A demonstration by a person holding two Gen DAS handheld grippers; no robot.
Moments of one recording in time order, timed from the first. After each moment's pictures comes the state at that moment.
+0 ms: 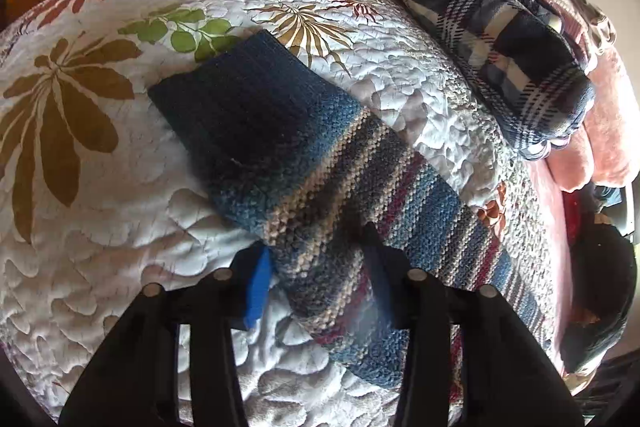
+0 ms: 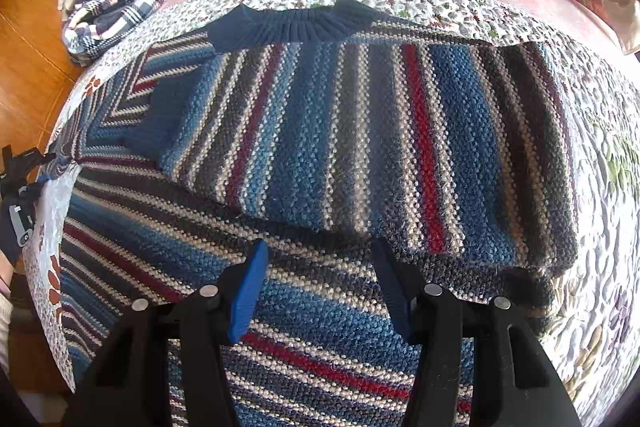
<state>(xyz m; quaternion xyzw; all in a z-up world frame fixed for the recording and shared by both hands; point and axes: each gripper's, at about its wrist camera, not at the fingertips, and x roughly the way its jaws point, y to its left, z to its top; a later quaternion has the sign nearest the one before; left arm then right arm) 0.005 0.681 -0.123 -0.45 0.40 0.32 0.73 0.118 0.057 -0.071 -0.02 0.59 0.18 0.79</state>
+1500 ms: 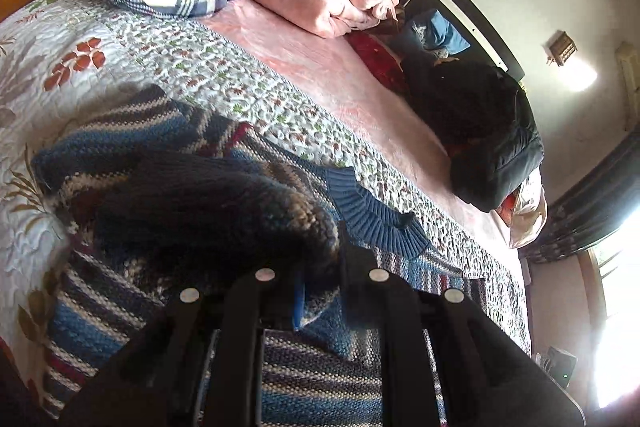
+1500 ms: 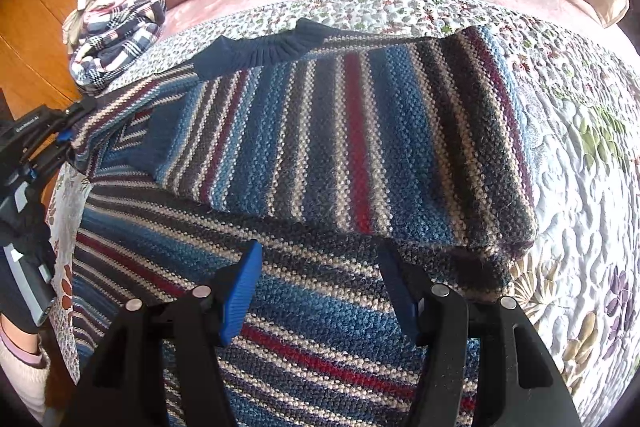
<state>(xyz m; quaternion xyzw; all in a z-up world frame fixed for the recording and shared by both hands) 0.120 0.330 -0.039 -0.35 0.37 0.02 0.86 0.113 0.002 -0.063 0.03 0.57 0.19 0.80</state>
